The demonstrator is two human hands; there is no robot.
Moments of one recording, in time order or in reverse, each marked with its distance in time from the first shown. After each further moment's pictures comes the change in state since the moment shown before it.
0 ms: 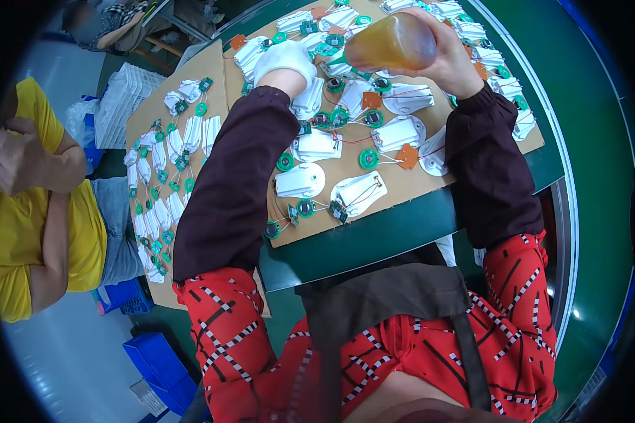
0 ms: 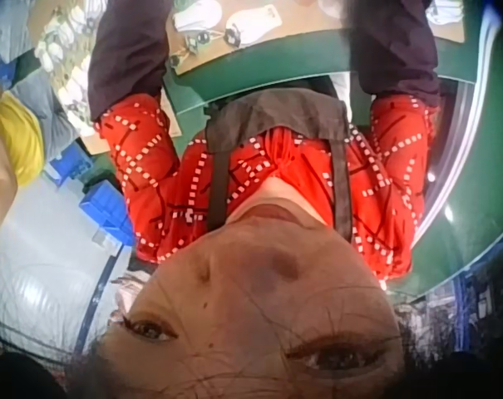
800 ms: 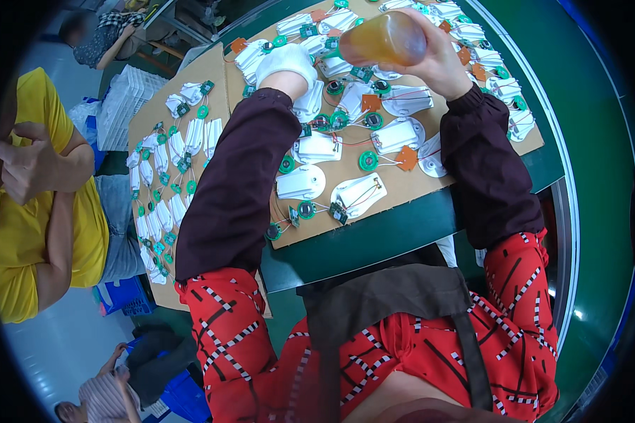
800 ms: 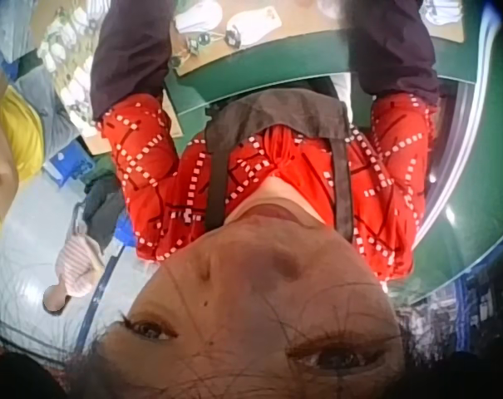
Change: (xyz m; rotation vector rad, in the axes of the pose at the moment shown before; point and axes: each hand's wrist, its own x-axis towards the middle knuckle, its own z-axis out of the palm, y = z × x) left_hand 0.002 -0.002 0.005 0.019 0.015 0.010; right_hand 0.001 0.004 0.010 0.064 0.049 0.052
